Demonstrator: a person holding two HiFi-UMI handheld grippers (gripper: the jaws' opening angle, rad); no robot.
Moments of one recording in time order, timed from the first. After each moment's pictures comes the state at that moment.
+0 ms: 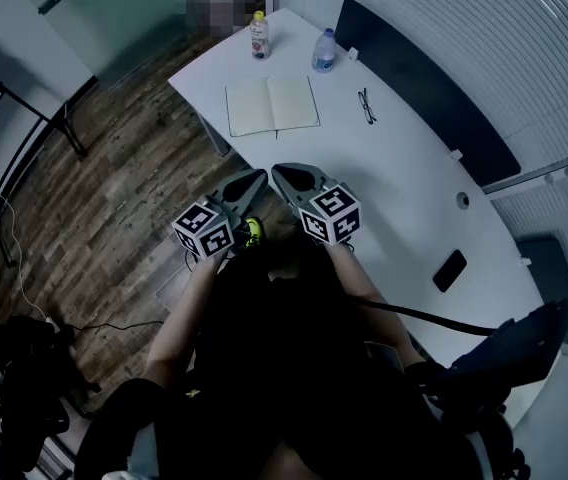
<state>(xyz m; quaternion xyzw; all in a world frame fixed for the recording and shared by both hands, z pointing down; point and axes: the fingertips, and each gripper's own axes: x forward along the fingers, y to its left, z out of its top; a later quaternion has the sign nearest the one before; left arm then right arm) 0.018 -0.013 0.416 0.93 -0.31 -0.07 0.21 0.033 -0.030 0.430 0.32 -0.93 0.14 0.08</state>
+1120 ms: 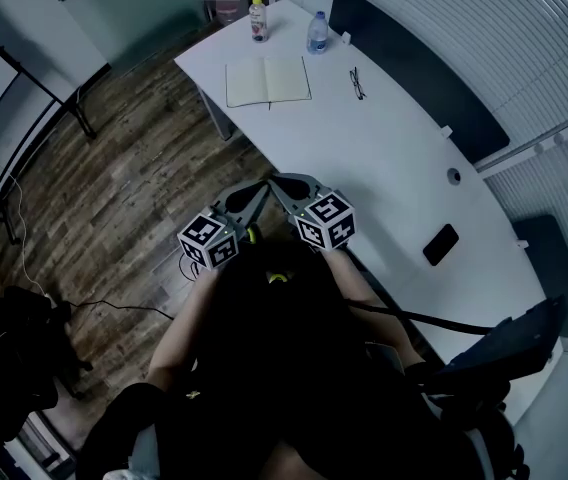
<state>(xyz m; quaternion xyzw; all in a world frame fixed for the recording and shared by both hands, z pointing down) 0.062 0.120 0.424 0.92 -0.34 -0.02 0.18 0.063 0.100 0.440 0.28 -0.94 0.16 0.08</state>
